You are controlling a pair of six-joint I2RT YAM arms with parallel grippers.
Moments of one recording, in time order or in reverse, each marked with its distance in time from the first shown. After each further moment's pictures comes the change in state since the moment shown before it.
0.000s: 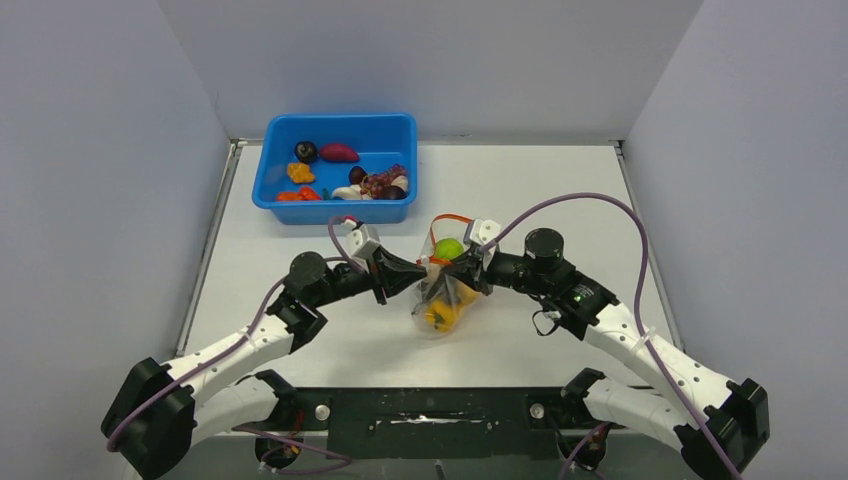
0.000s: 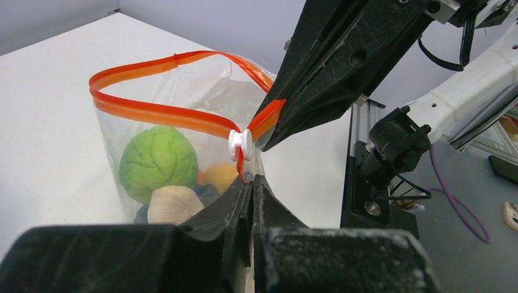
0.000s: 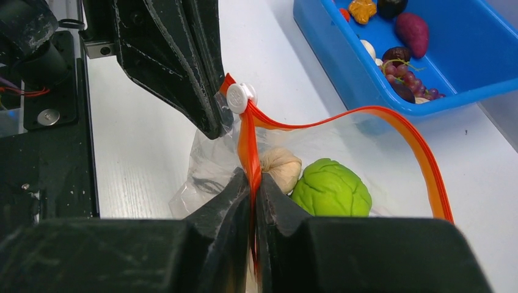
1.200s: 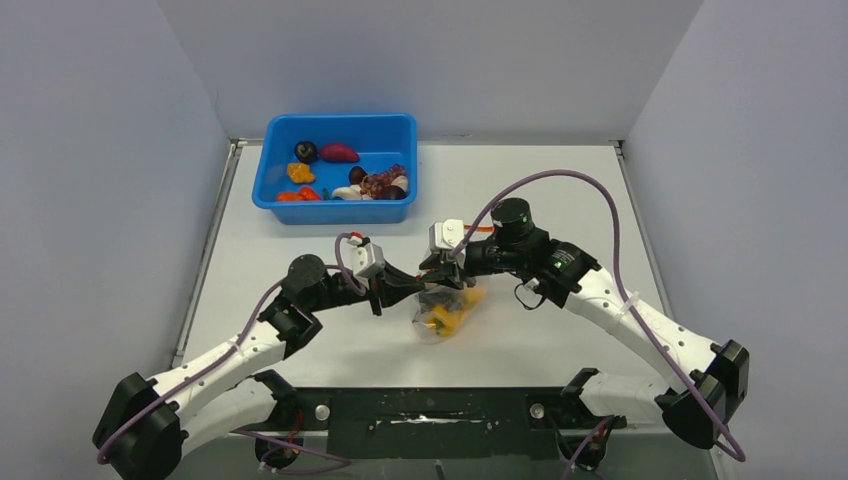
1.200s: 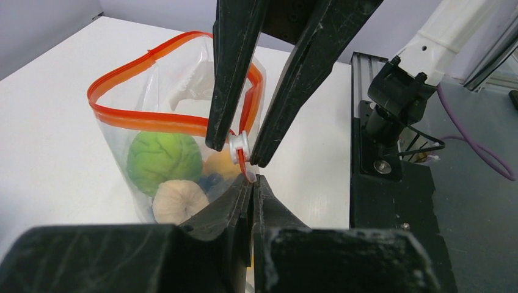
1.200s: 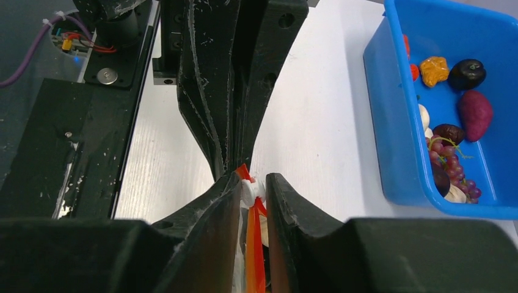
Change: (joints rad) left arm -0.022 -0.083 0.004 -0.150 0.076 0.206; right arm 0.073 0.220 0.324 -0.288 -0.209 -0.289
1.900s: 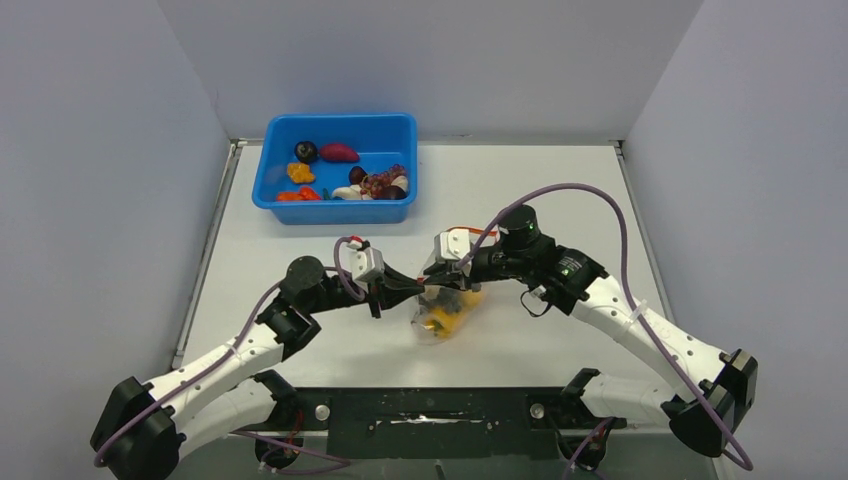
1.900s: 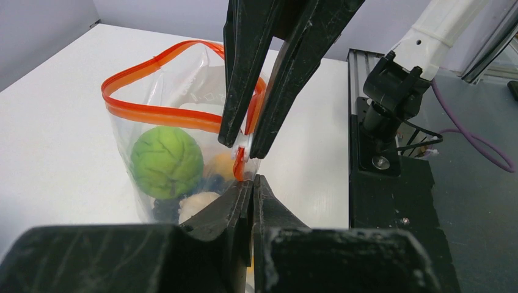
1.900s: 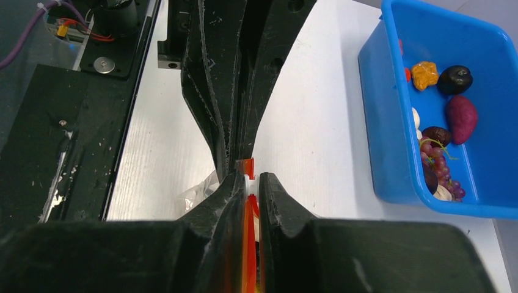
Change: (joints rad) left arm -0.010 -0.024 0.002 -0.029 0.010 0.031; right arm 0.004 -0.049 -0.033 -0.022 0.015 -0.053
